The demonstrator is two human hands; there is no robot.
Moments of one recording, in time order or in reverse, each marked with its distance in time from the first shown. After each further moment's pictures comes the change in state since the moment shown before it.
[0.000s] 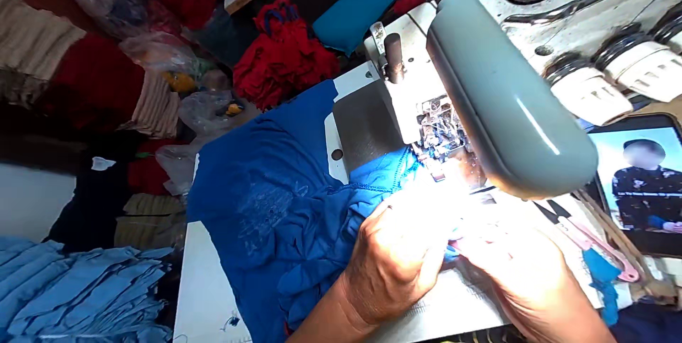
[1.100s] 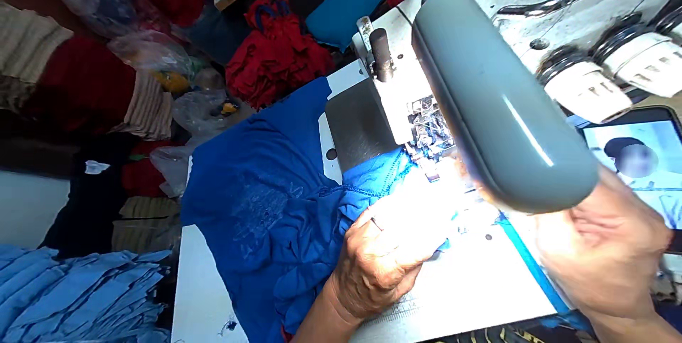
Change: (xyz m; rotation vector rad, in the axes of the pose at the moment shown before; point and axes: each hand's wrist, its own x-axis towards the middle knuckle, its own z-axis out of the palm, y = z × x) left_hand -0.022 -0.021 0.001 0.007 -0.015 0.132; right_hand 0.041 -0.021 -0.042 -0.746 0.136 -0.721
